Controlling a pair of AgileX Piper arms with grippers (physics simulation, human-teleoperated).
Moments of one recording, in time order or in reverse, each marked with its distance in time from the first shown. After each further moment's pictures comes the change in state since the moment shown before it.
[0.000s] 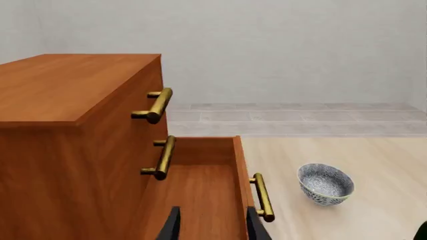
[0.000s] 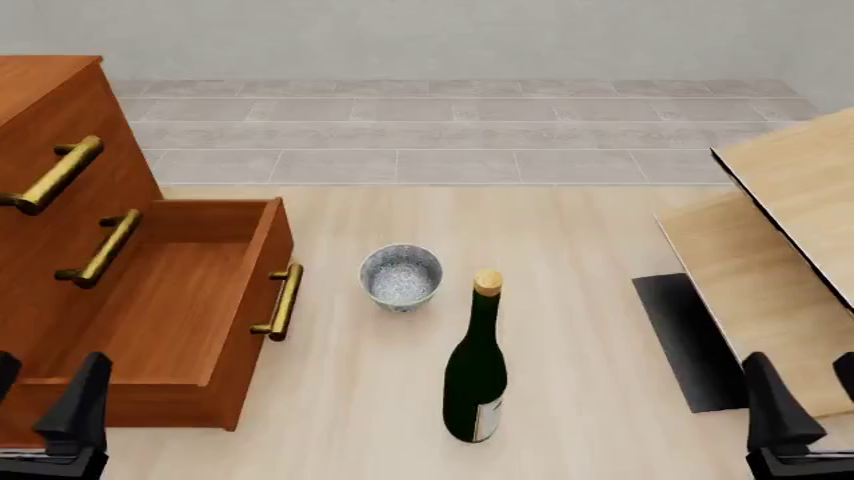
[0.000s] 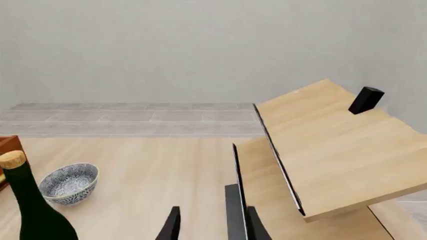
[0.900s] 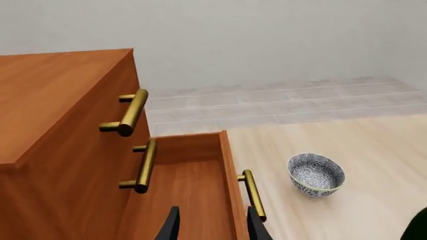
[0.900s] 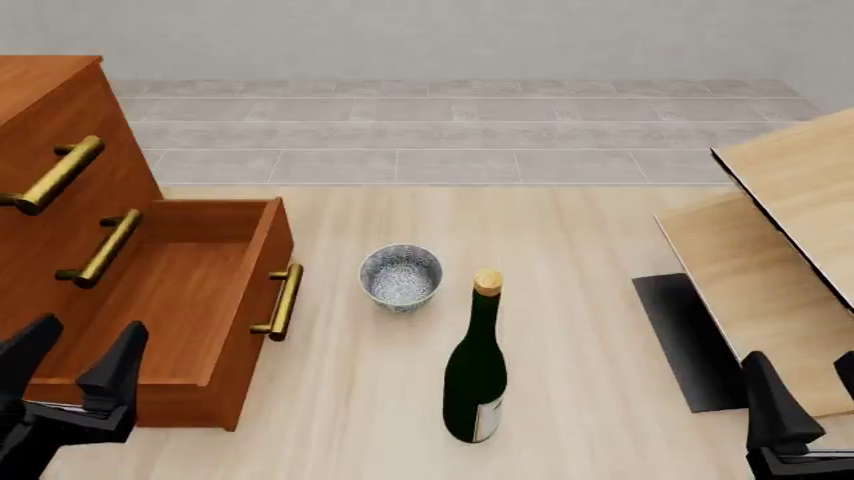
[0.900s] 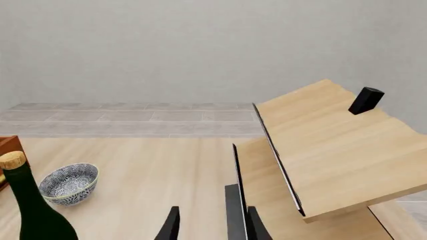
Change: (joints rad) left arm -0.076 0.348 -0.053 -0.212 0.038; right arm 0.000 0.005 -0.003 -0.001 0.000
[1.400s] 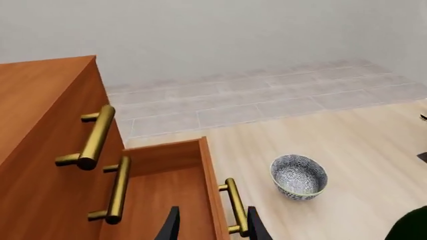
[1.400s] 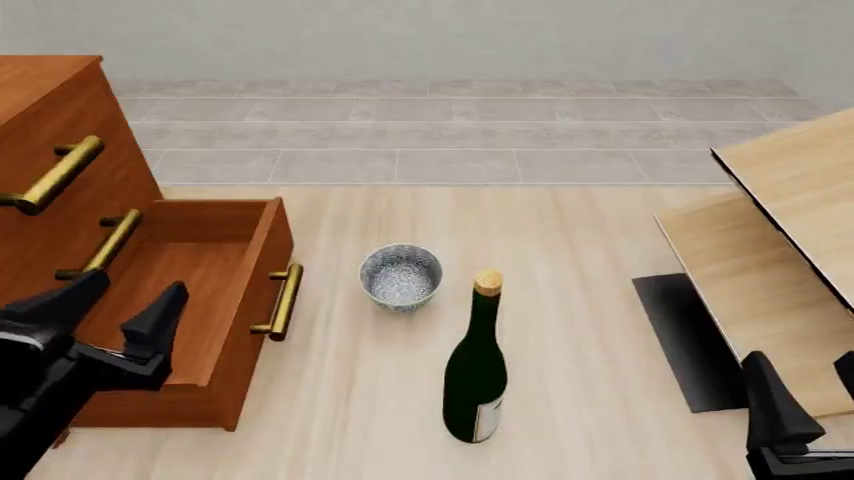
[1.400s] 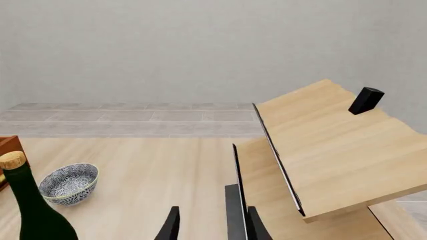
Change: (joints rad) left arm -0.091 0.288 -0.128 -0.100 0.008; right arm 0.000 0.000 0.000 0.000 0.000
